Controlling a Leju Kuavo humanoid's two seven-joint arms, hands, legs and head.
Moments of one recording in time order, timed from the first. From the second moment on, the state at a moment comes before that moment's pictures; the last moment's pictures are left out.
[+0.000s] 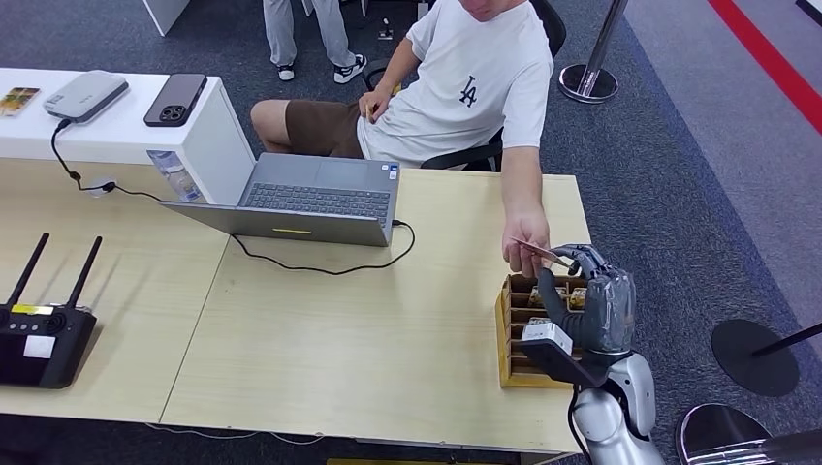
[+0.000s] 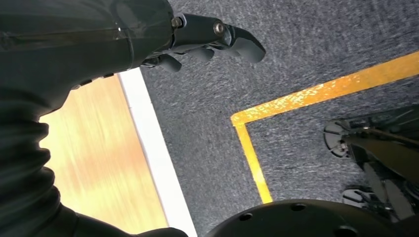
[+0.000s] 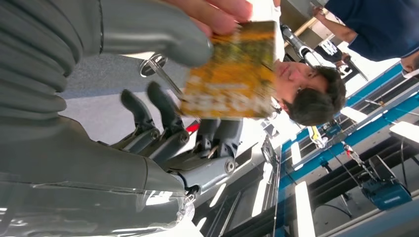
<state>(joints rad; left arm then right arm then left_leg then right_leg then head) -0.07 -0.08 0.87 -0.23 -1.13 0.00 0.02 -0.10 -0.07 0.07 -1.51 0.89 -0.50 -0.43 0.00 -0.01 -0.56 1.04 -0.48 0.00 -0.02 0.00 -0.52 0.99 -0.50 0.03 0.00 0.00</state>
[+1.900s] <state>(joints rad) -0.07 -0.08 0.92 -0.22 -1.11 0.04 0.07 0.03 -0.09 -0.39 -1.69 0.36 -0.52 -0.60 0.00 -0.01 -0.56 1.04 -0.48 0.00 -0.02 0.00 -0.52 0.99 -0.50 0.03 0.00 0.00</state>
